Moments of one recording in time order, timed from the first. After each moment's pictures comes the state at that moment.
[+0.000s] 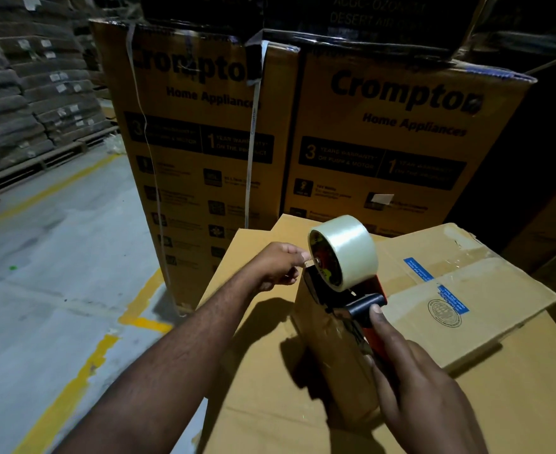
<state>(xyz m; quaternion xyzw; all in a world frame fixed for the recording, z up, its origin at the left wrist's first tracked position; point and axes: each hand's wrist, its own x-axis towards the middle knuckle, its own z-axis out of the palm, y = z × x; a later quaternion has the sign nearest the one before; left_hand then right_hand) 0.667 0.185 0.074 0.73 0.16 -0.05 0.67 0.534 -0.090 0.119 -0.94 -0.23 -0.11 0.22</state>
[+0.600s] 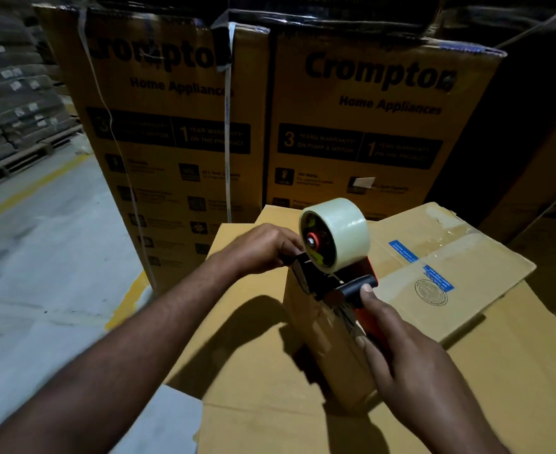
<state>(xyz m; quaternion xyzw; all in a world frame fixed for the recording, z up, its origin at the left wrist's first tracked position) 0.660 0.204 0.104 0.93 -0.26 0.10 0.24 0.538 -0.085 0.134 -0.95 -0.20 -0.03 0.22</state>
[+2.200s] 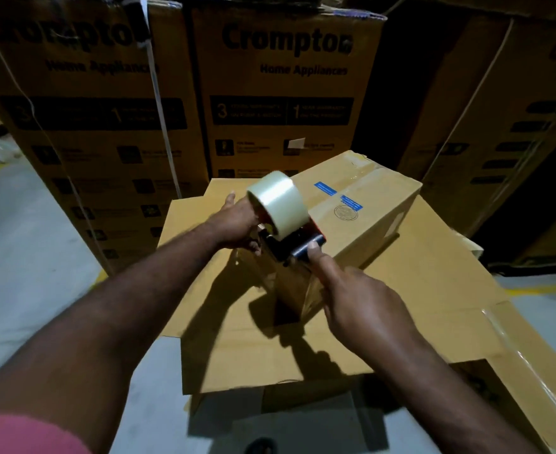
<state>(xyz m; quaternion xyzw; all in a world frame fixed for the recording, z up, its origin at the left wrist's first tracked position) 0.630 0.148 0.082 0.97 -0.21 0.00 -0.08 0.438 -0.111 0.160 -0.98 -0.17 -0.02 0.12</state>
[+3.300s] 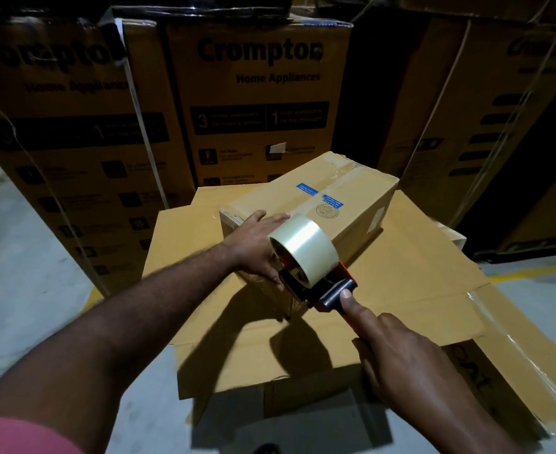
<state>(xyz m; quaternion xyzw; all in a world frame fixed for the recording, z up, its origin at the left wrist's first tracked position) 0.603 0.078 0.088 0.95 -0.32 -0.01 -0.02 0.382 -0.177 0.134 -0.98 -0.14 0.05 0.10</state>
